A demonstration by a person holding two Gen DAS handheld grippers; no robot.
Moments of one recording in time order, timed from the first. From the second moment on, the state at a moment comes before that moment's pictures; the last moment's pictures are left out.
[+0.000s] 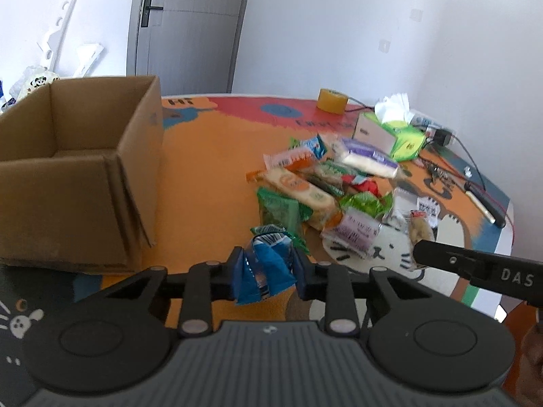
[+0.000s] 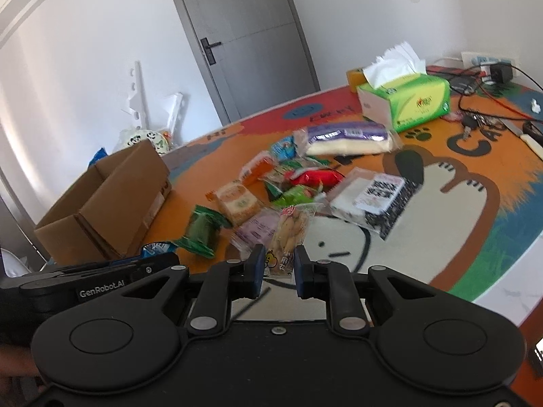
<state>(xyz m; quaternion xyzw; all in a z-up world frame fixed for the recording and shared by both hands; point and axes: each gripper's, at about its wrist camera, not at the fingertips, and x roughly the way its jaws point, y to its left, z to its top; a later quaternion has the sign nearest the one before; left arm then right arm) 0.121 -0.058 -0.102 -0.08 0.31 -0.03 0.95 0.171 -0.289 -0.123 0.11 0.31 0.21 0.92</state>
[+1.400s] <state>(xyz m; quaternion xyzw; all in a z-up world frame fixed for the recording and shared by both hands) 0.102 0.055 -0.031 -0.12 0.21 0.09 0.97 0.194 -0.146 -0.054 0.07 0.23 0.36 0.90</state>
